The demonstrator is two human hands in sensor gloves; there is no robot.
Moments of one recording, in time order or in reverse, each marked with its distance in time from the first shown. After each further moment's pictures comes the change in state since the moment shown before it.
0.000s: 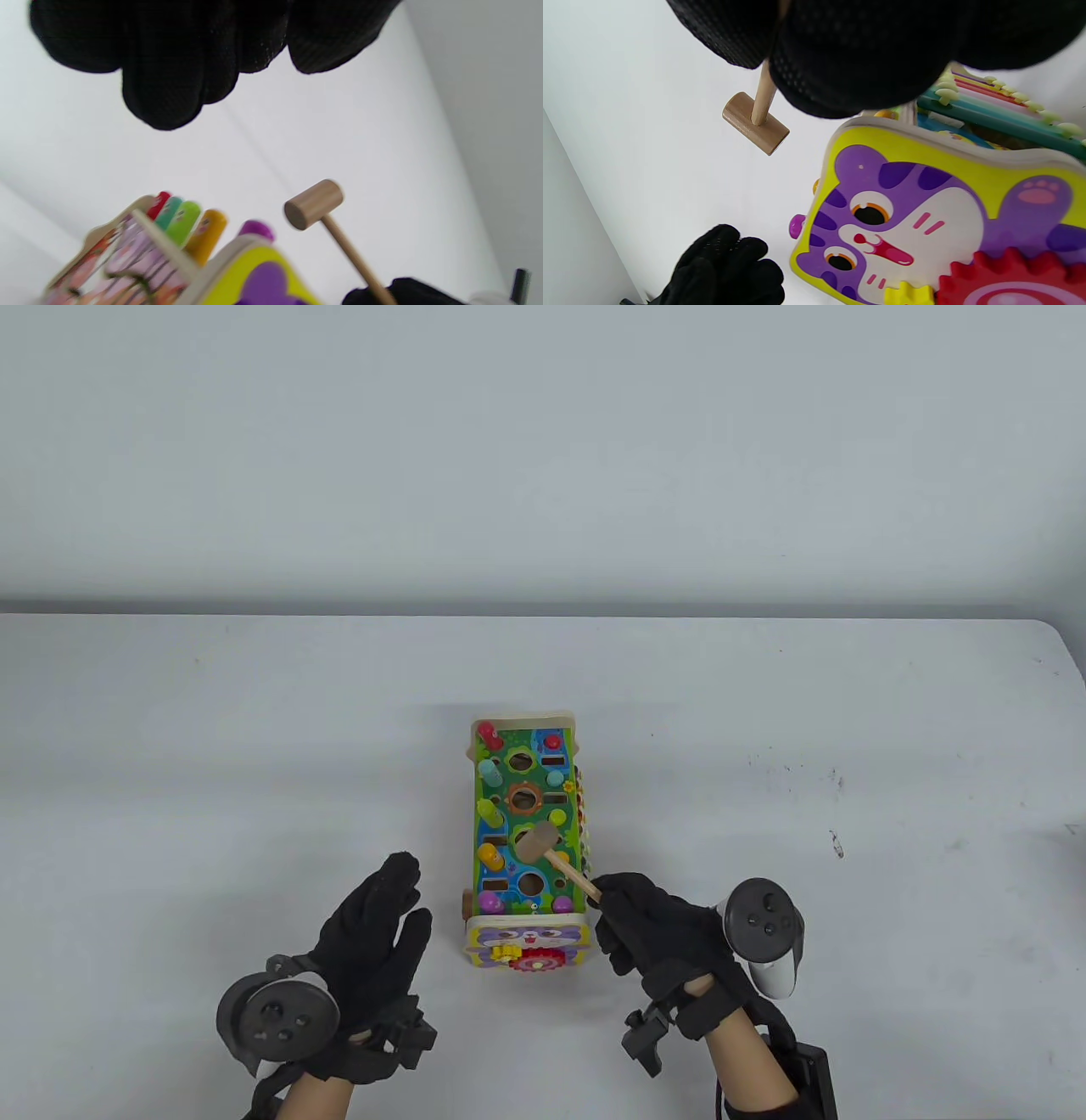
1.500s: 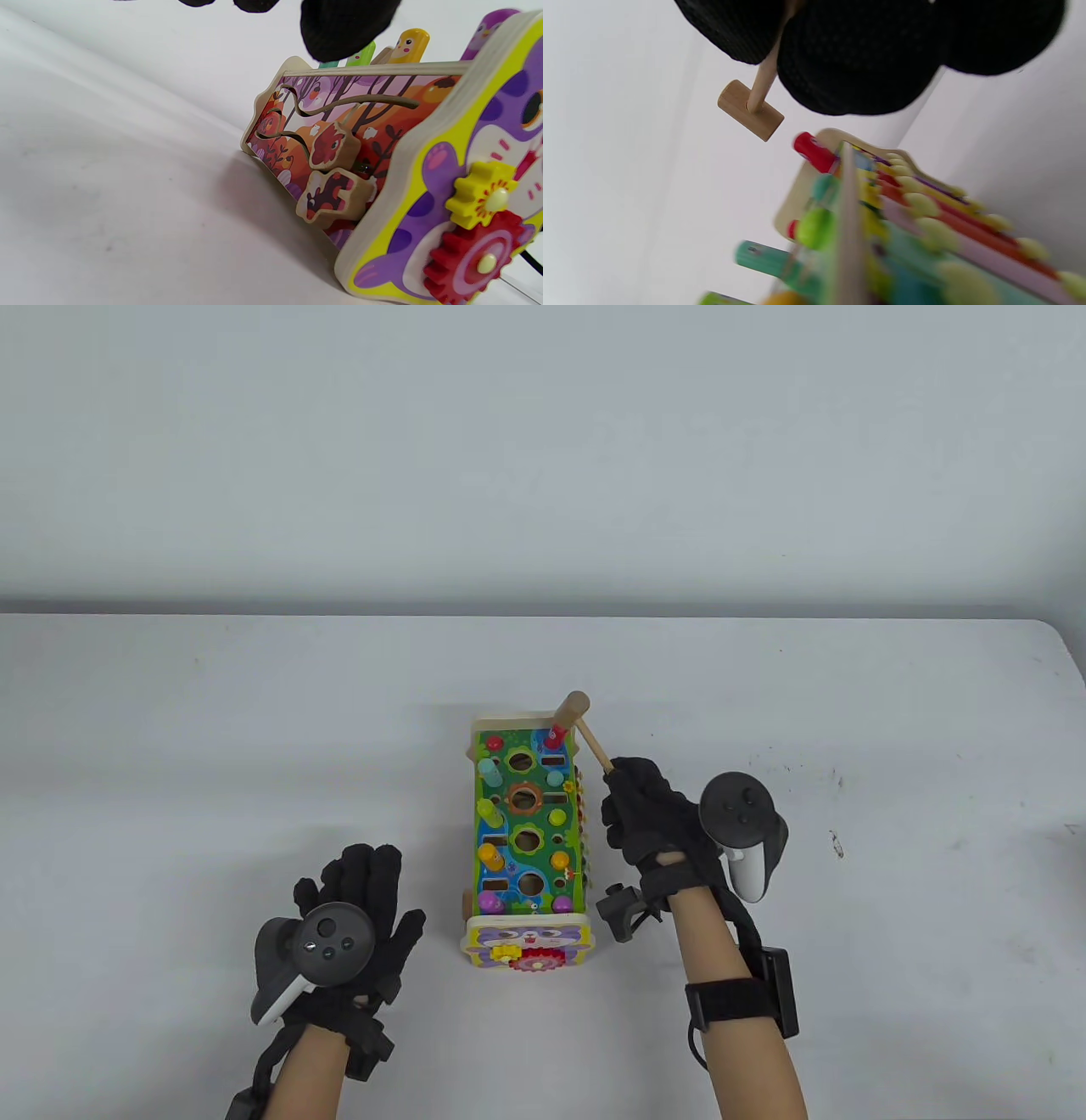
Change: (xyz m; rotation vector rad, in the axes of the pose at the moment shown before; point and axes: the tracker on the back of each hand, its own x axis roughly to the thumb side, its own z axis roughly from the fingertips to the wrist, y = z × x) left_hand -0.077 -0.037 0.002 -0.556 0.334 -0.304; right_hand -0.028 -0.027 -0.096 -0.197 0.268 0.271
